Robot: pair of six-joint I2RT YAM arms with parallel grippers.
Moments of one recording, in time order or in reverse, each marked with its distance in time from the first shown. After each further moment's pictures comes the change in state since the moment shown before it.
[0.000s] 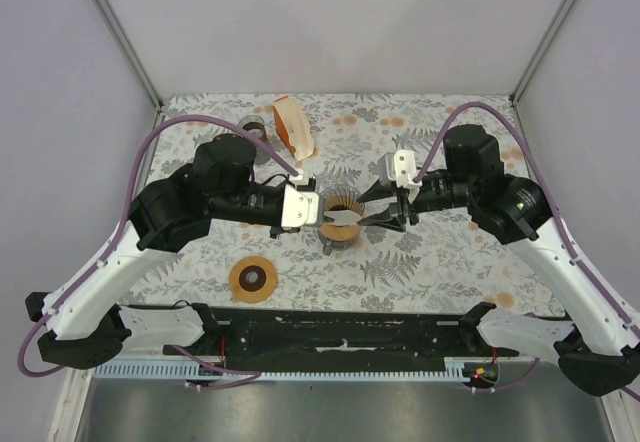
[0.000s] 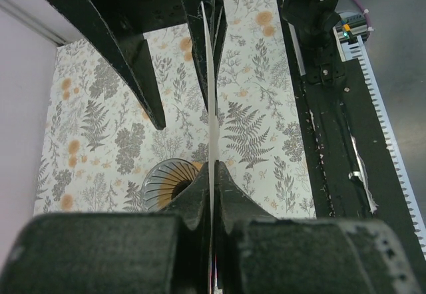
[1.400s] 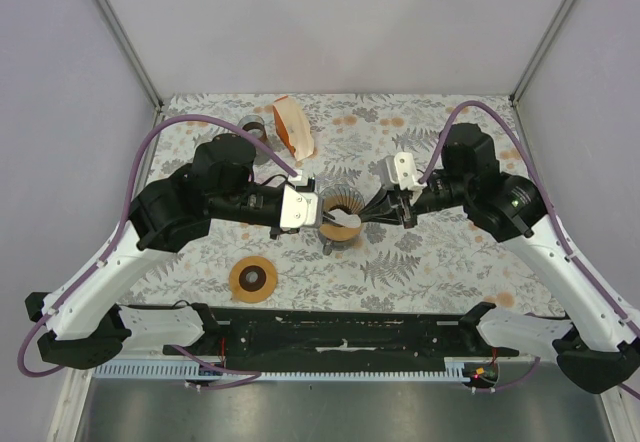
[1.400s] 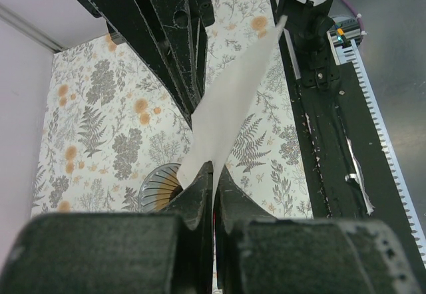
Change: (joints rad) left arm 0.000 0.000 0.000 0.004 0.027 -0.001; right arm -0.004 0.030 -0.007 0.027 -0.146 -0.003
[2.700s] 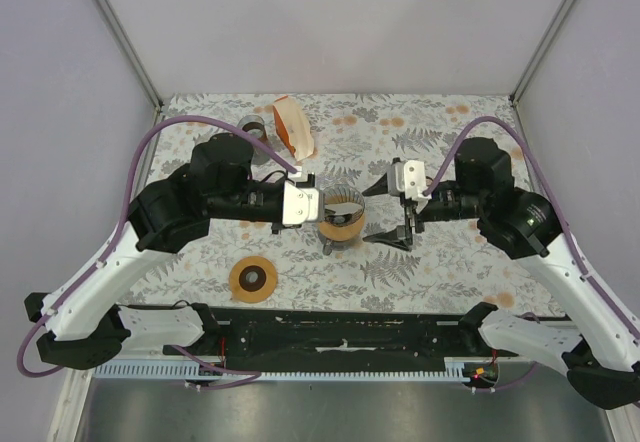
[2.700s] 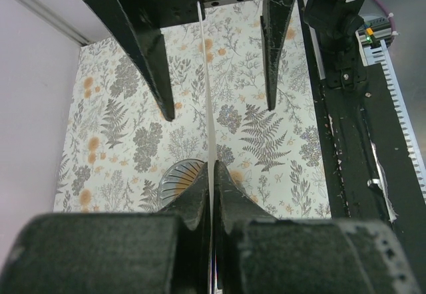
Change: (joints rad) left arm -0.003 -0.004 -0.003 0.039 -0.074 0.000; right arm 0.026 -0.098 -0.068 0.006 0.168 0.013
